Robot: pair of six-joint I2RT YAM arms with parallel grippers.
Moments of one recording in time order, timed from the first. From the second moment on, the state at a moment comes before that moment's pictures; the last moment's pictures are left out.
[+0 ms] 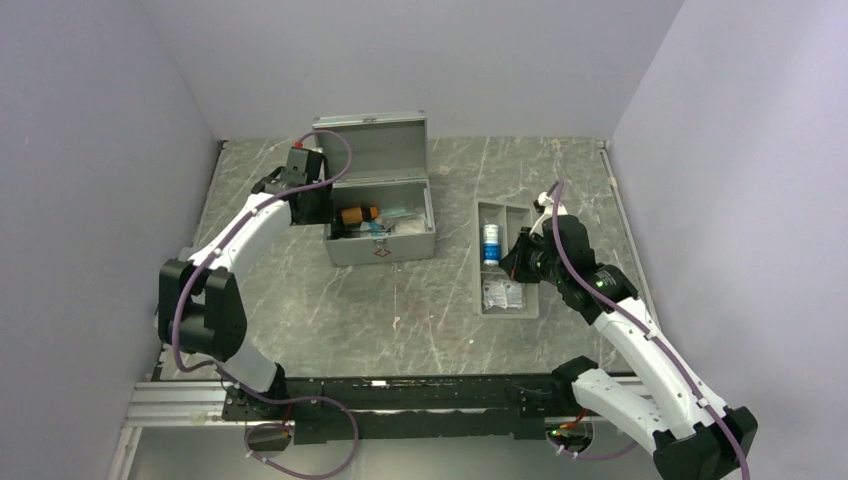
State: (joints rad) left arm -0.25 1.56 1.27 -0.63 -0.19 -0.28; right arm 0.42 0.86 0.83 -0.62 -0.04 0.48
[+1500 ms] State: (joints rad) left arm -0.44 1.63 1.30 -0.59 -0.08 -0.09; right arm 0.48 0.78 0.82 -0.62 -0.12 0.45
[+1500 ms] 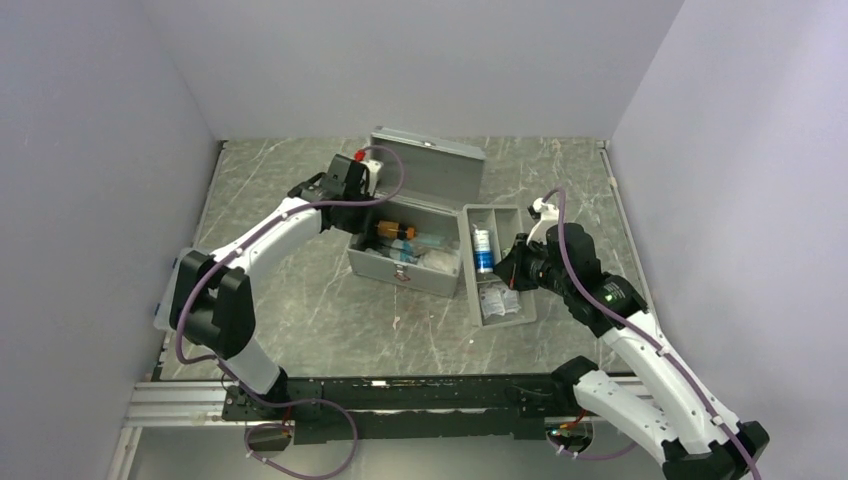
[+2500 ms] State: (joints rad) left arm -0.64 1.63 1.30 -0.61 0.09 0.11; right arm 0.87 0.79 1.03 -0.89 -0.04 0.27
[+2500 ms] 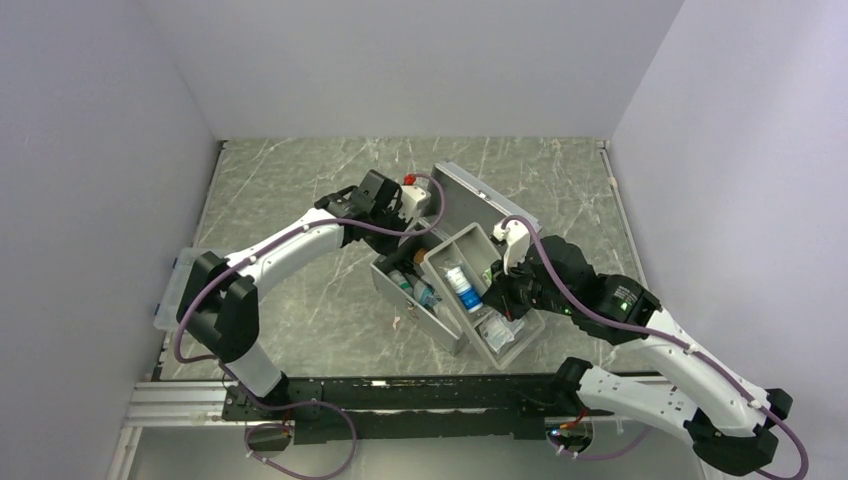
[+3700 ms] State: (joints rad) left arm -0.61 1.08 1.25 -0.73 -0.44 -0.11; right arm 0.88 1.28 1.30 -0.85 0.02 0.00
